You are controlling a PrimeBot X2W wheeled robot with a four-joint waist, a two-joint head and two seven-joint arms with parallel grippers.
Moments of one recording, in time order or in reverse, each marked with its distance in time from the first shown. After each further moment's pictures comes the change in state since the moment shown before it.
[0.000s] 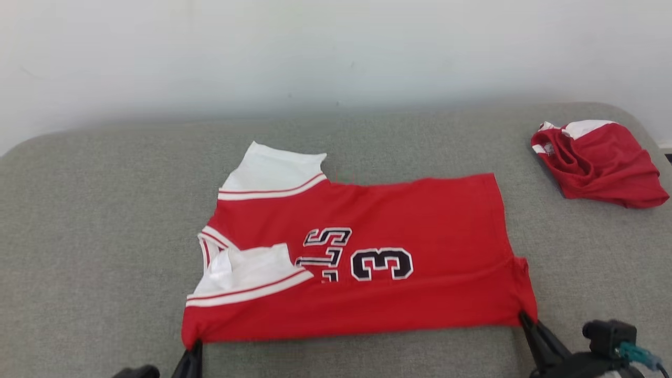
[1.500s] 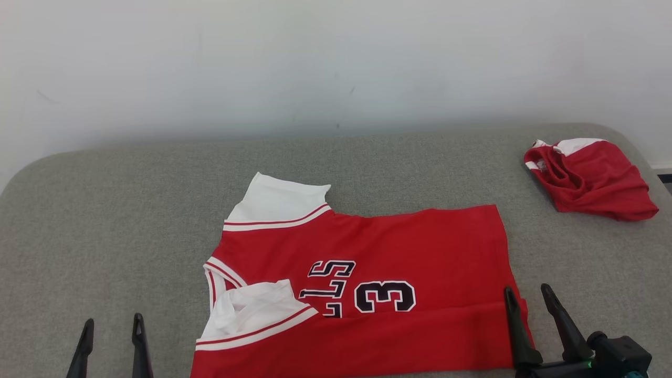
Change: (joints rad) left arm 0.248 -0.098 0.432 -0.458 0.485 -0.039 -0.001; right arm 0.194 0.229 -0.277 -0.397 -0.374 0.000 -0.058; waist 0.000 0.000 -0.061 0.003
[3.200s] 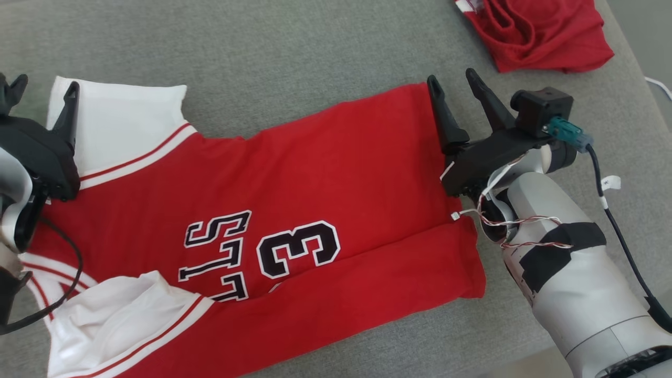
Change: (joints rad) left arm -1.077 0.371 -0.440 0.731 -0.311 -0.167 0.322; right arm -0.980 -0.004 0.368 0.691 0.174 0.000 0.012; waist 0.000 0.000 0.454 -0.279
